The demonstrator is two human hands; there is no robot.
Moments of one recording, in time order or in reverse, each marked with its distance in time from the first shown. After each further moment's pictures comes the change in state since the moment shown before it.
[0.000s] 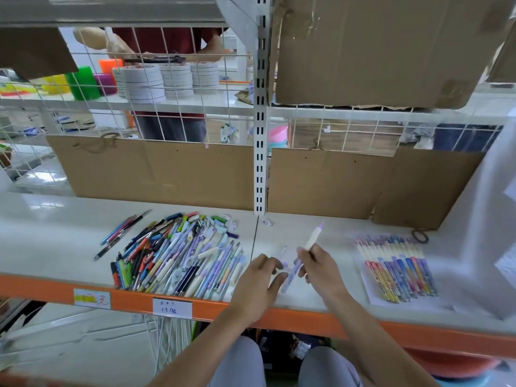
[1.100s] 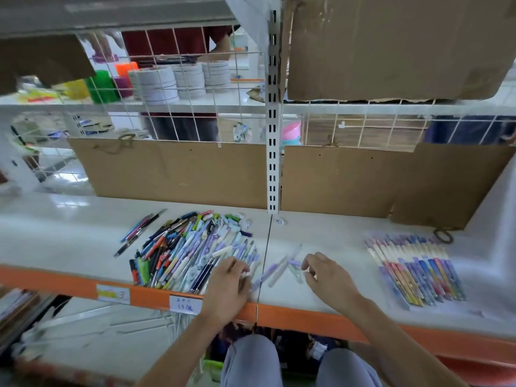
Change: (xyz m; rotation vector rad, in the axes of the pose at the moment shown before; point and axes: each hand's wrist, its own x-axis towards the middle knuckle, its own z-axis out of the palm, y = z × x) left_hand -0.028 -0.062 -0.032 0.252 0.108 -0.145; right_hand 0.015 0.029 0.000 -0.918 -0.201 -0.369
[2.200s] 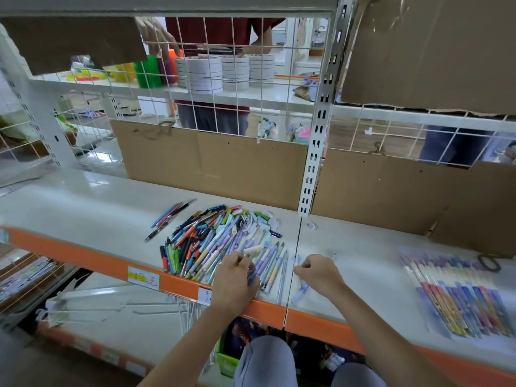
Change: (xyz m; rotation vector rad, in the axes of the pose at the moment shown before) left_hand 0.001 -0.035 -0.018 0.079 -0.024 -0.197; right_hand 0.054 -0.070 0.020 0.310 -0.152 0.272
